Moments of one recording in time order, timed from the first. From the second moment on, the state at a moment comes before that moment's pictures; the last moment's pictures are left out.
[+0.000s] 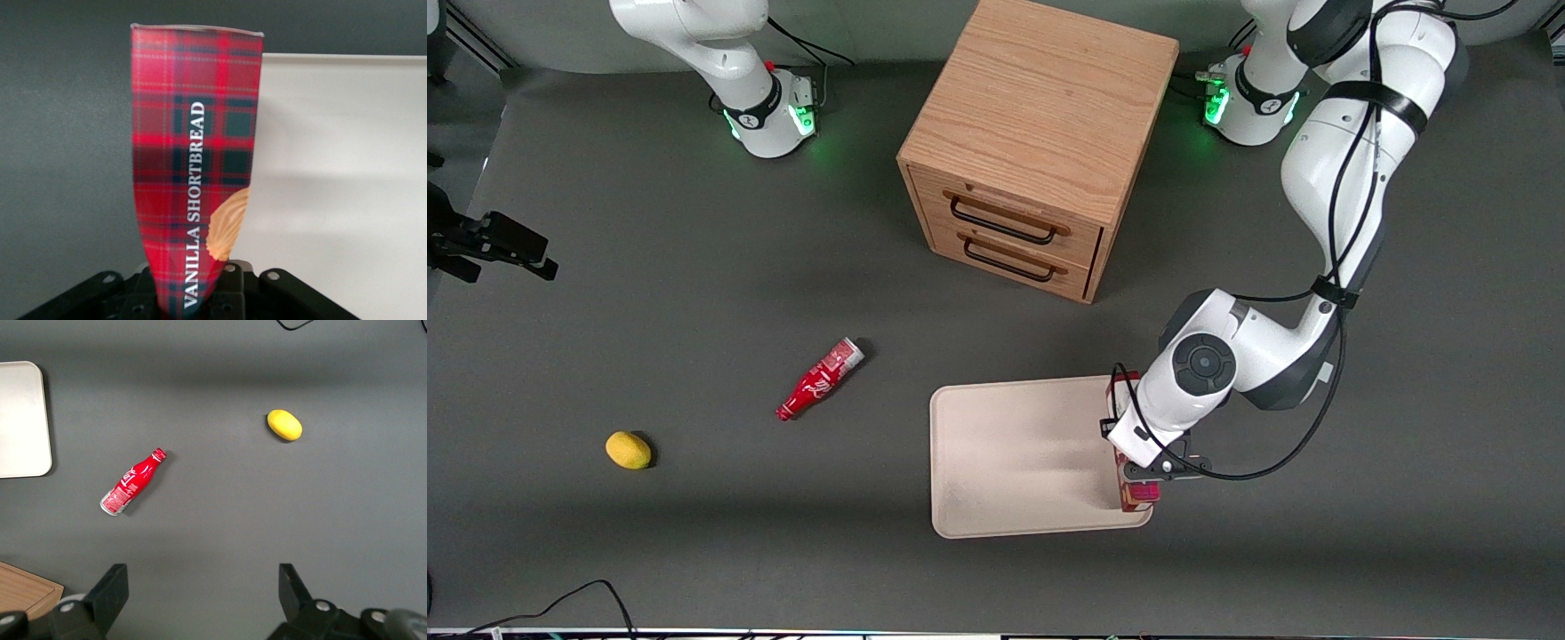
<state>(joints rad) -0.06 0.88 -0.50 -1.35 0.45 2.24 -0.70</state>
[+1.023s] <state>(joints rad) -0.02 0.78 -0.51 -1.29 0.40 2.08 -0.71</state>
